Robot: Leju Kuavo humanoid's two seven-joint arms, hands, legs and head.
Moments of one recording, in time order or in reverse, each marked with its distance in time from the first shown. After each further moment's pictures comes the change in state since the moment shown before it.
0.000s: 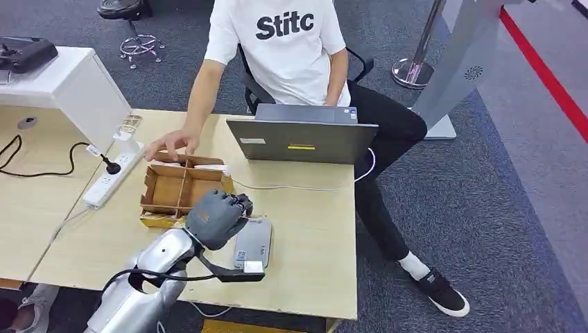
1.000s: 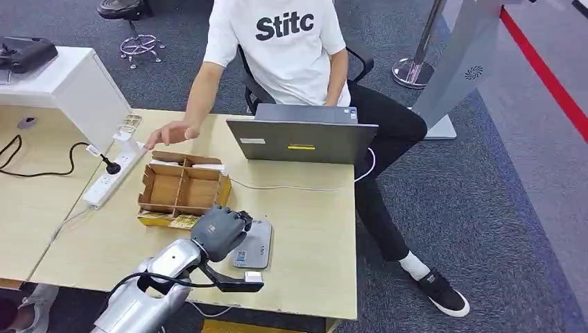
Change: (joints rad) left arm -0.011 -0.002 -0.042 0.158 -0.022 0.000 0.032; right arm -0.001 0.006 0.000 0.000 0.014 0.001 0.002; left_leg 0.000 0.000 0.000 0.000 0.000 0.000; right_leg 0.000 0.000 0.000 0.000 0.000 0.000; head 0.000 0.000
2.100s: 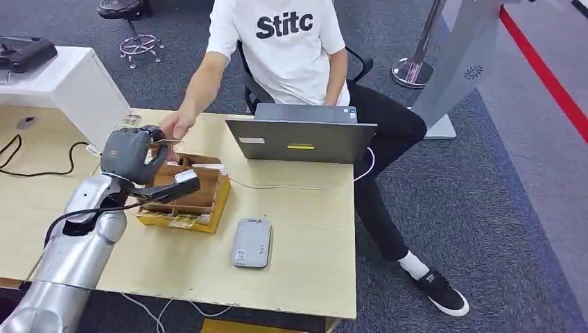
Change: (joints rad) left arm -0.211 0.135 0.325 -0.001 0.251 0.077 0.035; right arm 0.001 0.000 0.000 0.000 0.038 -0.022 0.018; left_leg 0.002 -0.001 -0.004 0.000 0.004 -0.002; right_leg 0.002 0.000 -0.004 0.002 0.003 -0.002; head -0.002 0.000
